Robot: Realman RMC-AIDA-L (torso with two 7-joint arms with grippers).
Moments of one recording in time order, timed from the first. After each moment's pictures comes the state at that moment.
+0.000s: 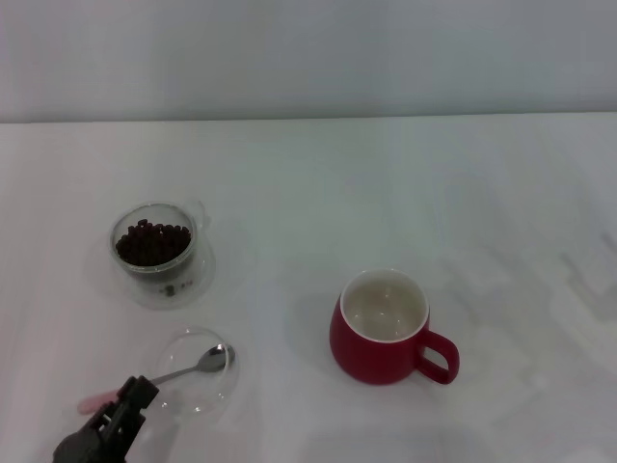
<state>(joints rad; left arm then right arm) -0.21 -2.10 0.97 -0.28 1.09 1.69 -0.92 0.21 2.01 -0.27 -0.12 -1.47 -1.64 0.33</state>
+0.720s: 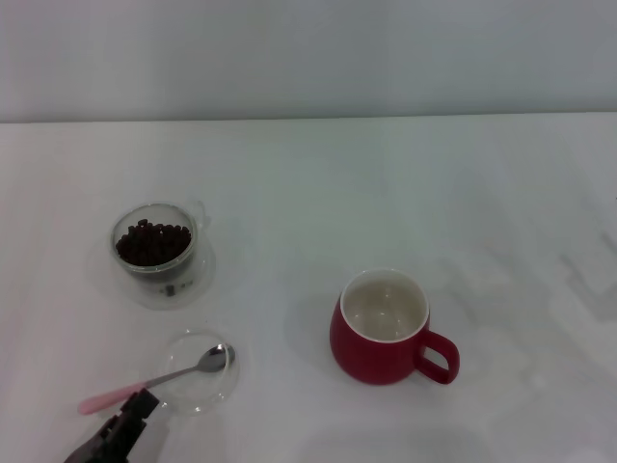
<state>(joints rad) -0.23 -2.10 0.95 -0.29 1.08 1.55 -1.03 0.21 2.01 -0.27 -0.12 -1.47 -1.64 0.33</state>
